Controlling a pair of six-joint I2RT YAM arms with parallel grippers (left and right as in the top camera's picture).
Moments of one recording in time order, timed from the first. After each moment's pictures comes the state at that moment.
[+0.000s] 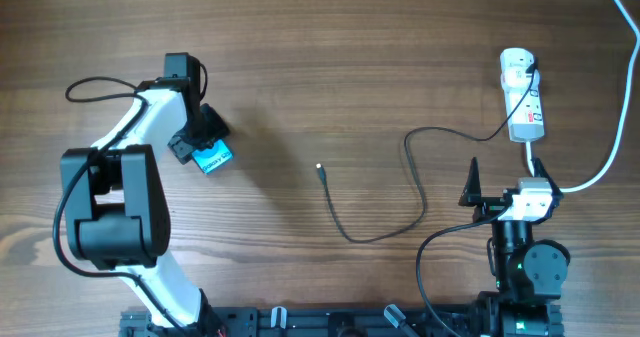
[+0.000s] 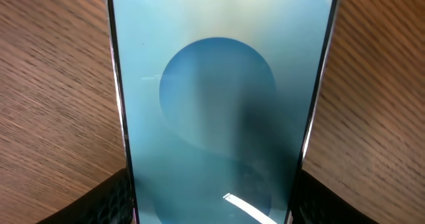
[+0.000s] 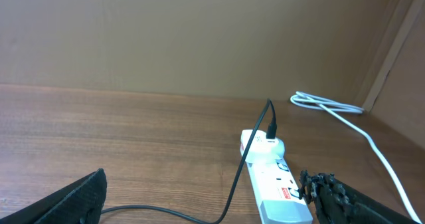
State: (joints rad) left arm 0.01 1.94 1.20 -0.76 -0.06 -0.60; right arm -0.07 0.02 0.01 0.00 -0.01 -0.10
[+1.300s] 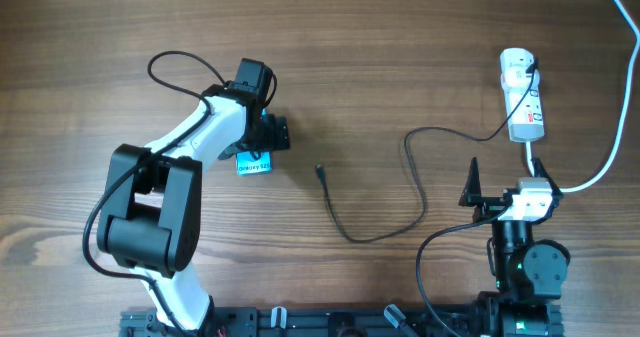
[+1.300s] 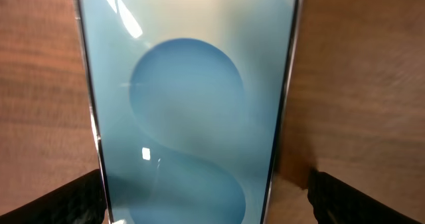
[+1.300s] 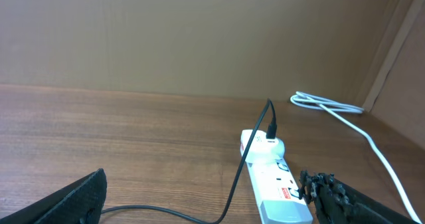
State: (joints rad) left arm -0.27 1.93 1.19 -0.69 -0.04 -0.41; right arm -0.07 0.02 0.01 0.00 -0.01 -0.10
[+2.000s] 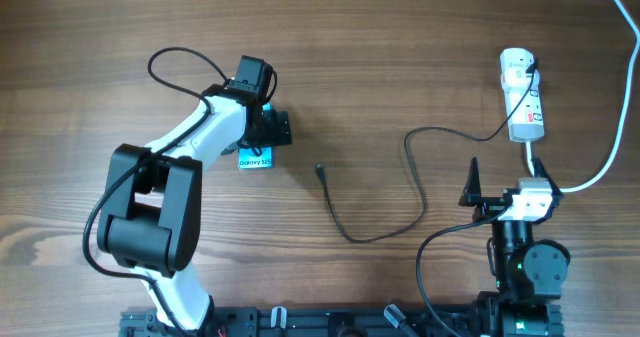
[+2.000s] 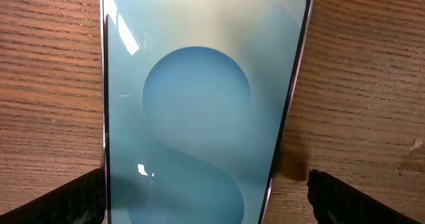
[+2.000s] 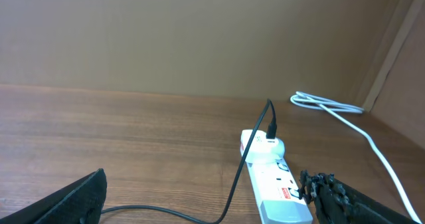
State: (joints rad) left arm -0.27 1.93 1.19 -0.65 -0.03 -0.41; right arm -0.07 0.02 0.01 0.00 -0.01 -0.10
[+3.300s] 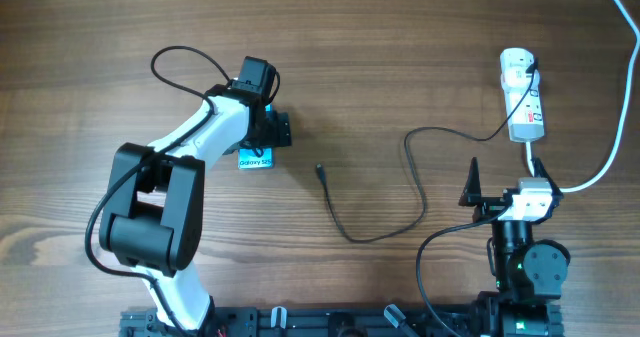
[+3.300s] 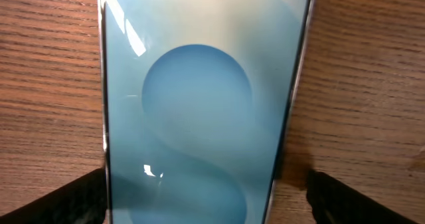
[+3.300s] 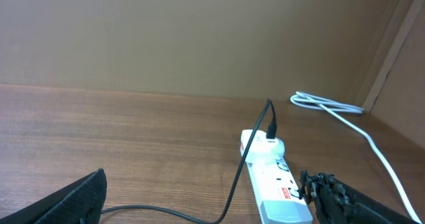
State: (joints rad) left arm -0.29 1.94 1.19 -0.65 -0.05 -0.40; right arm -0.07 0.02 0.01 0.00 -0.01 -0.10
